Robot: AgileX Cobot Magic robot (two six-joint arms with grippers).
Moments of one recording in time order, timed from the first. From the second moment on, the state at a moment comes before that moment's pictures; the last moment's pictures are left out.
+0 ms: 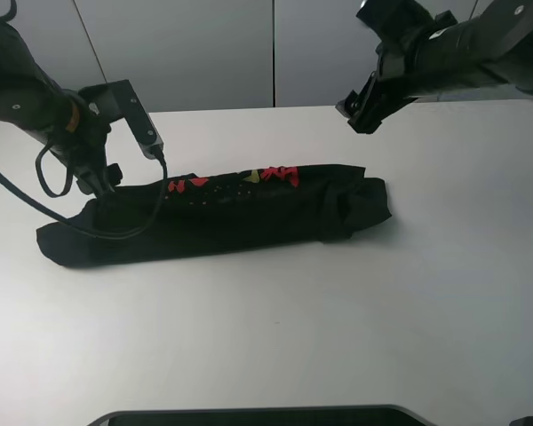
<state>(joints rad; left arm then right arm) -0.41 1.75 -0.95 0.78 0.45 -0.06 0.37 1.63 -0.89 0.65 -0.03 -1.19</state>
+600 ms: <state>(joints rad) -0.43 1.63 -0.95 0.20 0.65 -0.12 0.37 1.57 -0.89 0.73 0.43 -0.81</state>
